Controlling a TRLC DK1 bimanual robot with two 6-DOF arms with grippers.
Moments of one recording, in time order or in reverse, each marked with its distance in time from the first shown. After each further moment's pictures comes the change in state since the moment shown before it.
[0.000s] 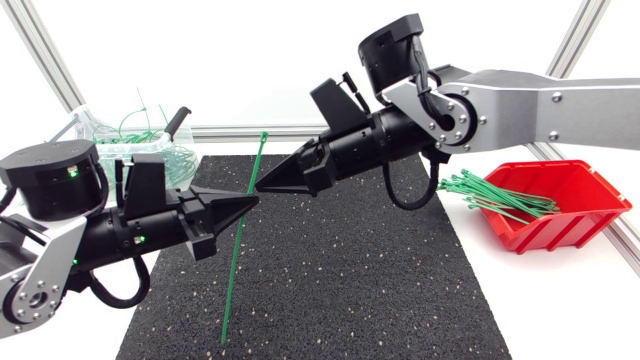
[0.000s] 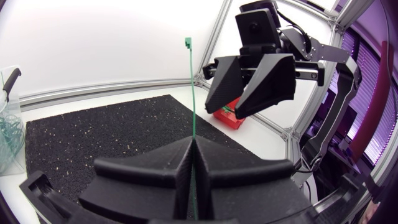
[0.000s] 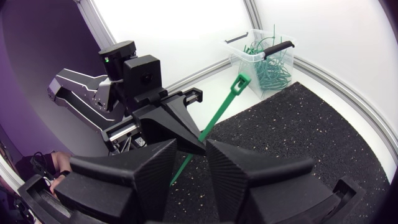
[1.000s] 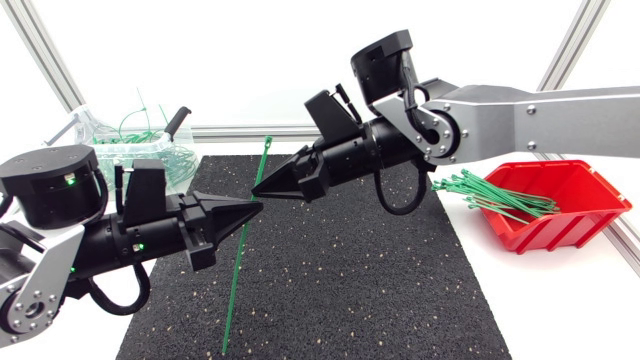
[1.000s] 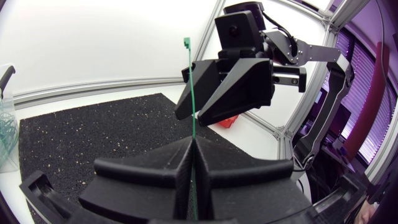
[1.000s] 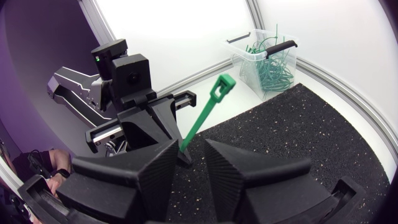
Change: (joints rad) left arm -0.029 -0.027 -0.019 0.000 0.014 -0.021; right arm 0.008 0.036 -0.026 0.078 -0.010 0.001
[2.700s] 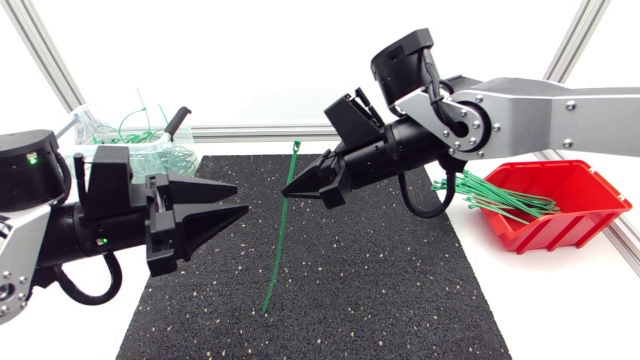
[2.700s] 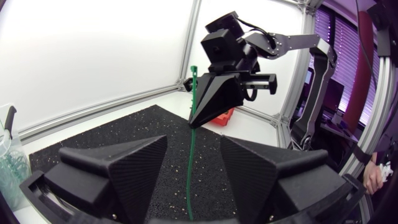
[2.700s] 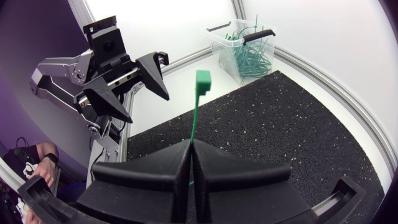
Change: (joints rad) left arm 0.157 -0.056 0.043 -0.115 0.237 0.231; right arm -0.042 -0.068 -0.027 -0.152 0.118 -0.119
